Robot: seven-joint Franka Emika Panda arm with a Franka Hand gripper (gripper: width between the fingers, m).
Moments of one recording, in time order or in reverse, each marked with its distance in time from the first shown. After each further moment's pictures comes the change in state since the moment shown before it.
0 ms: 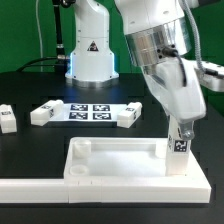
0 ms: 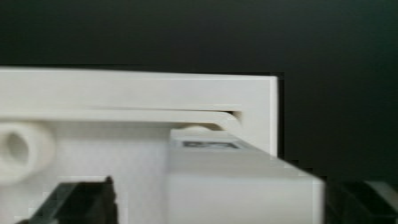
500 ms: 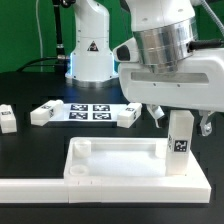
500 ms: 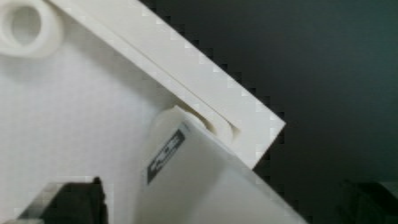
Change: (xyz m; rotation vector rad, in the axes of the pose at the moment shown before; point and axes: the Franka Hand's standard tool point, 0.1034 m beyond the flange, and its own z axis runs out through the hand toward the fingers) arm -0.002 -0.005 0.000 -0.045 0.019 -0.547
